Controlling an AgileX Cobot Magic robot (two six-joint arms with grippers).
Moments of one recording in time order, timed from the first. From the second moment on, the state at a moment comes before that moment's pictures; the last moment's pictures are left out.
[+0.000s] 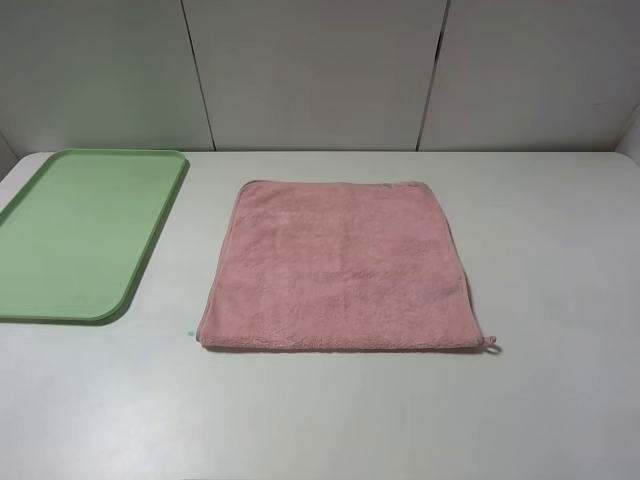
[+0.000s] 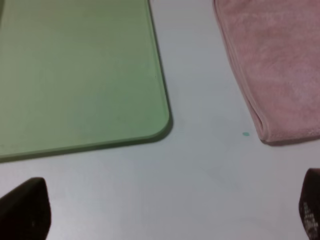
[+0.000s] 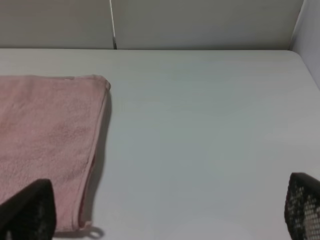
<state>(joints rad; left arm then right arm) -0.13 -0.01 -0.49 0.03 1.05 0.01 0.10 -0.01 -0.50 -0.07 1.02 0.02</state>
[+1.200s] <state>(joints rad) -0.13 -0.01 -0.49 0.03 1.05 0.01 0.10 -0.01 -0.50 -0.07 1.02 0.02</state>
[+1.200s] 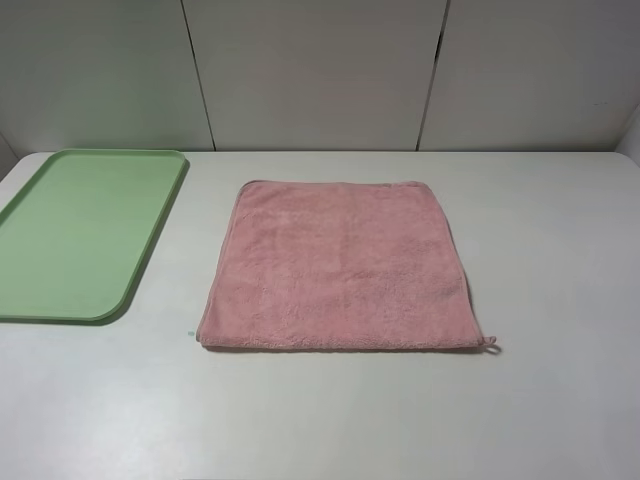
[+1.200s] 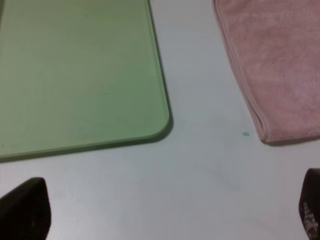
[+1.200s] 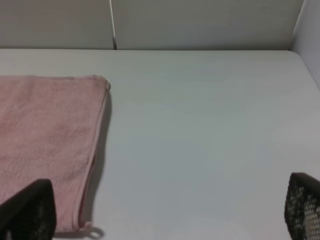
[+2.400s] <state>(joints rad) -0.13 -0.01 -0.52 0.03 1.06 0.00 0.10 0.01 -0.51 -0.07 1.02 0.02</state>
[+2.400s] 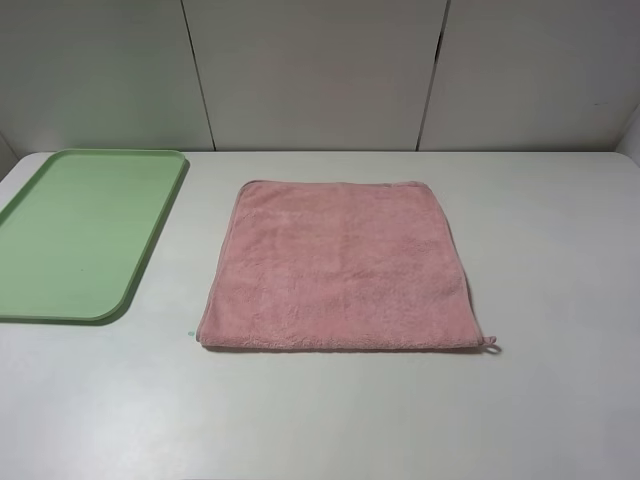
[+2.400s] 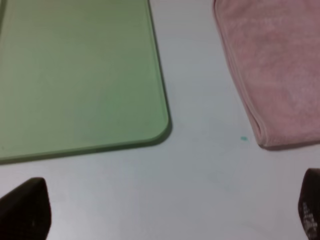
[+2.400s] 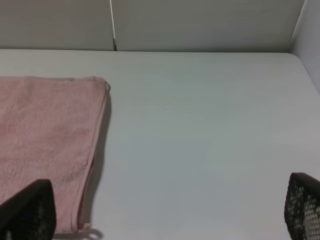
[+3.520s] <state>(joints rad) -0.49 0.59 -0.83 0.03 1.07 0.10 0.39 0.60 -0.76 -0.09 0.98 -0.09</state>
